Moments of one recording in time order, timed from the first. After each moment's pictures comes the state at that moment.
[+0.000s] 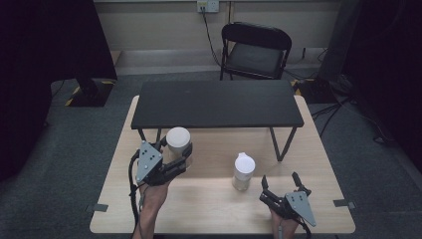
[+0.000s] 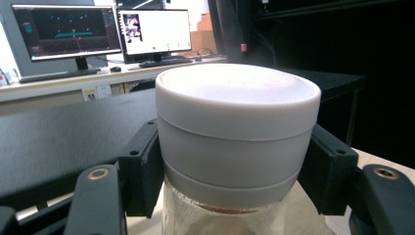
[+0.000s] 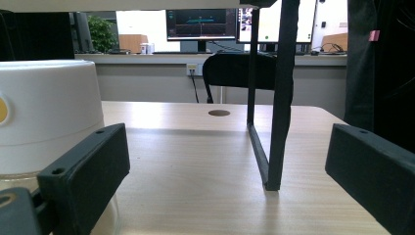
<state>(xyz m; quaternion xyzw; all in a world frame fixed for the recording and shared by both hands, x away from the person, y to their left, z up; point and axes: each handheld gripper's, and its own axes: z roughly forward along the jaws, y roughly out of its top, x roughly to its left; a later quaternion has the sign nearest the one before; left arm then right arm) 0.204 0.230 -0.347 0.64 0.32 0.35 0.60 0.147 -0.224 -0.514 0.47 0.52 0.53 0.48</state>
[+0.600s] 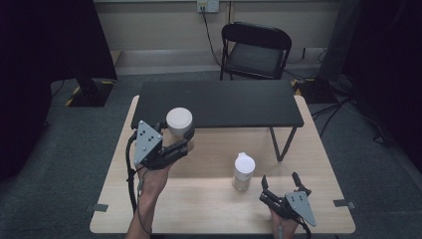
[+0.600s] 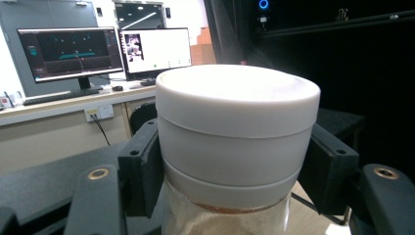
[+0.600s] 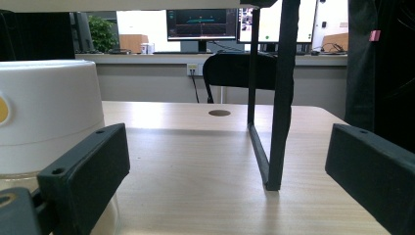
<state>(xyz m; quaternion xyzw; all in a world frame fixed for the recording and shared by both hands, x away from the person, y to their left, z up) 0.215 0.223 -0.303 0.63 0.31 0.37 0.61 0.147 -0.224 -0.514 0.46 0.52 0.53 0.48</state>
